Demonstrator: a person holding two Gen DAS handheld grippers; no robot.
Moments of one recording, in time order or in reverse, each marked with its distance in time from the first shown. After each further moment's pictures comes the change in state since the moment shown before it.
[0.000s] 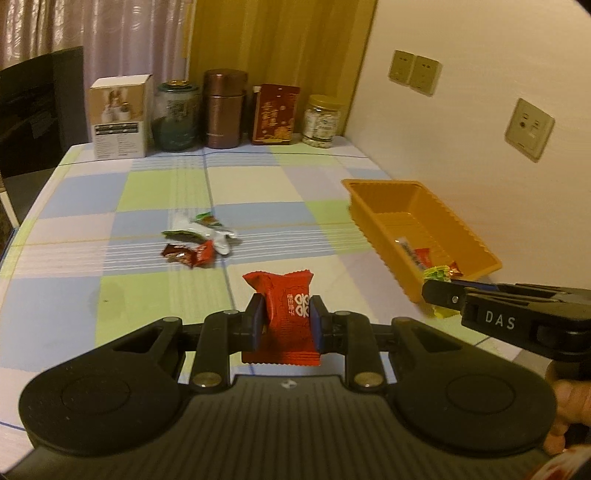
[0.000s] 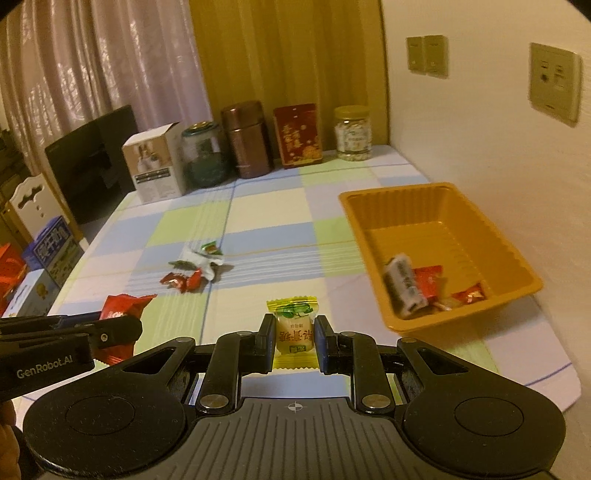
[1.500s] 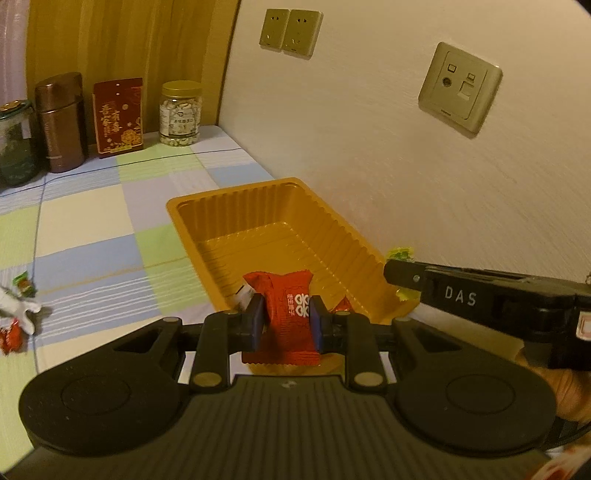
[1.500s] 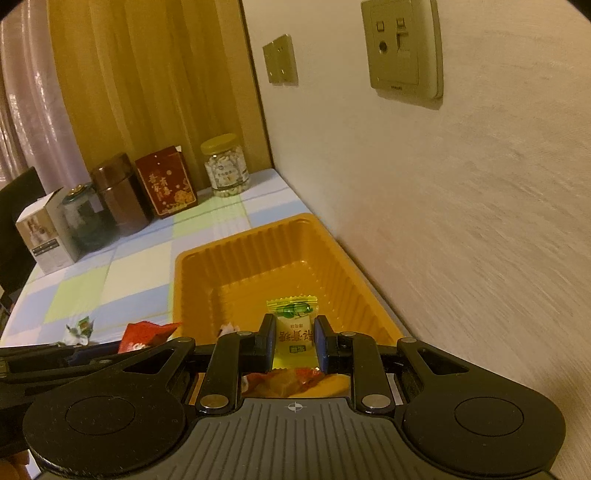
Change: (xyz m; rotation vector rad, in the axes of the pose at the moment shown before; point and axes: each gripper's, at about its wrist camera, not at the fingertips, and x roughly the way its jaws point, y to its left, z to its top) left arm 0.133 -0.156 0.064 0.139 0.062 -0.244; right arm 0.024 -0.175 0.061 0.168 -0.052 -0.163
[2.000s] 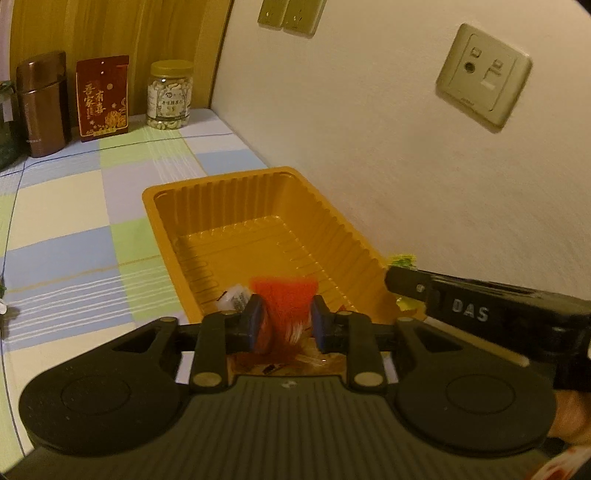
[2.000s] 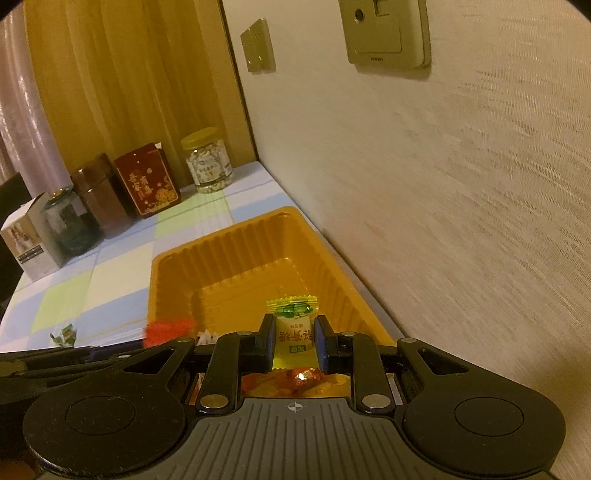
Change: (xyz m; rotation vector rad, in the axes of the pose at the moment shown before) left arm 0.044 -0.002 0.010 -0.034 0.039 -0.012; right arm 0.025 -0.017 0.005 0.037 0.025 -0.017
